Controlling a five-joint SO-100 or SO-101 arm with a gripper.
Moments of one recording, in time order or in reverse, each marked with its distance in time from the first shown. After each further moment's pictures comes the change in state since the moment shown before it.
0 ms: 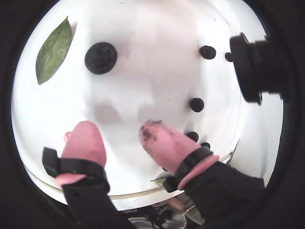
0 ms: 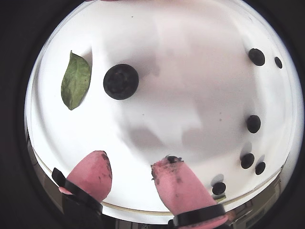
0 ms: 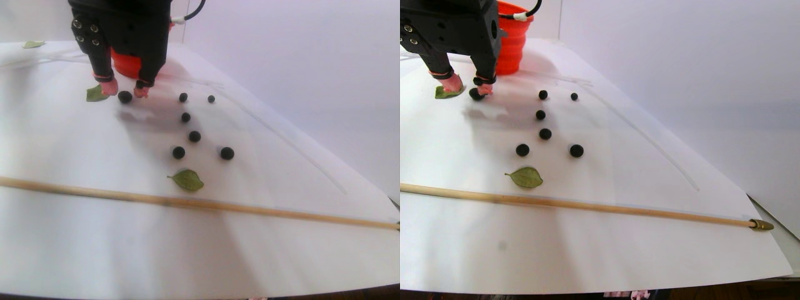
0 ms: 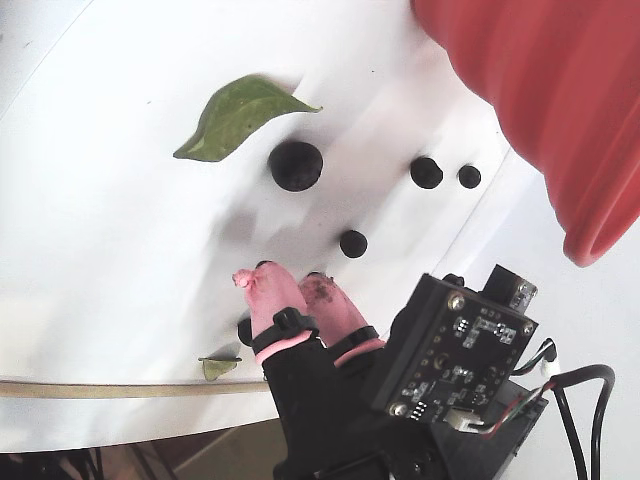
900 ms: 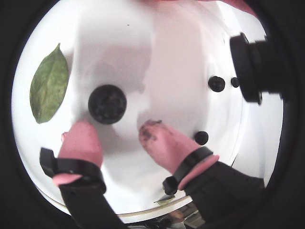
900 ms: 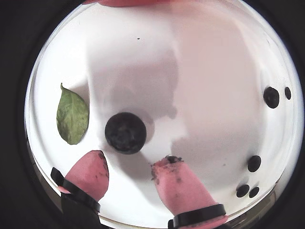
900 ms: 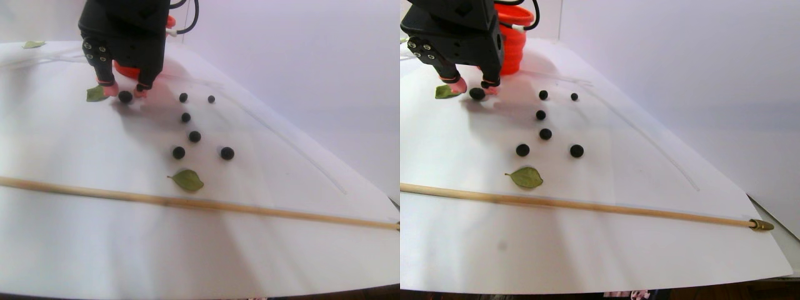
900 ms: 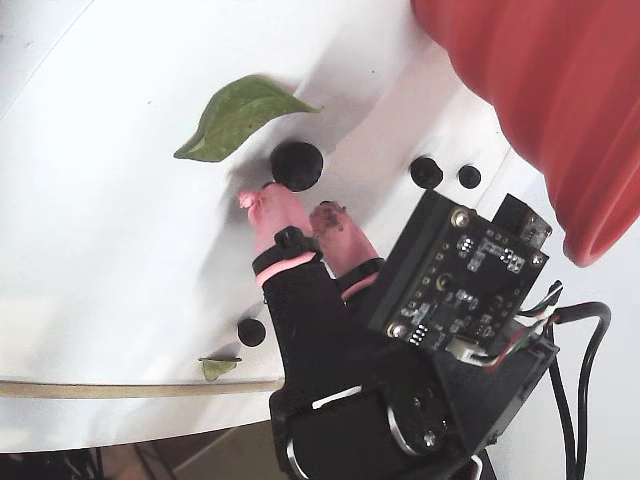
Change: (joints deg) arm -0.6 -12.8 -8.4 -8.8 -2.7
